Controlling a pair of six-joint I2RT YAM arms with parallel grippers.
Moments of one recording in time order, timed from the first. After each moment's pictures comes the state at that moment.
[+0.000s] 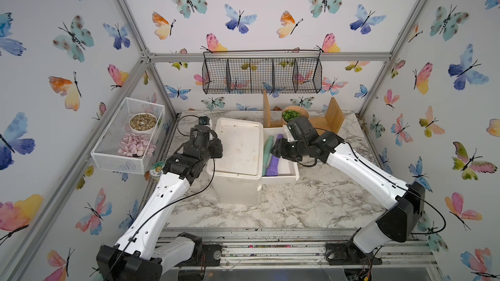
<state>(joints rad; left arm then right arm) -0.32 1.13 1.15 -0.62 -0.14 -0.26 0.74 1.60 1.54 -0.83 -0.13 0.78</state>
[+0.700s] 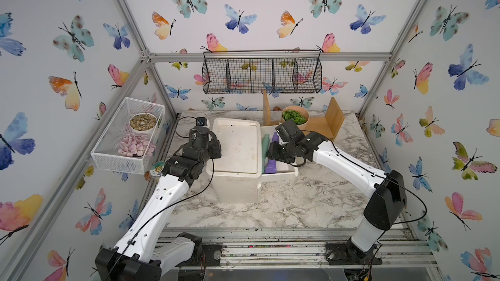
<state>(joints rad) -0.32 1.11 1.14 -0.61 -0.18 -0.29 0.76 1.73 1.57 -0.80 -0.06 0.79</state>
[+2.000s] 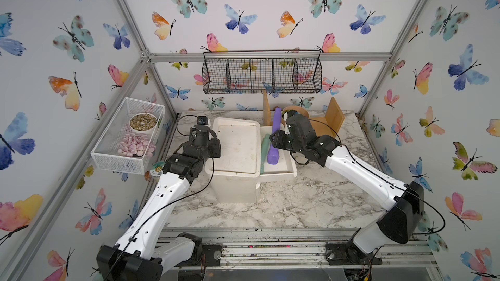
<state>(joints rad) -0.32 1.14 1.16 -0.63 -0.19 -0.23 0.77 1.57 1.49 -0.50 0.09 0.69</state>
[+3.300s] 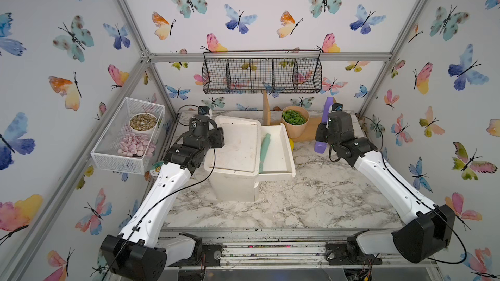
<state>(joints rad) -0.31 1.22 1.29 -0.61 -0.13 -0.22 0.37 1.38 1.26 -0.48 0.30 0.35</state>
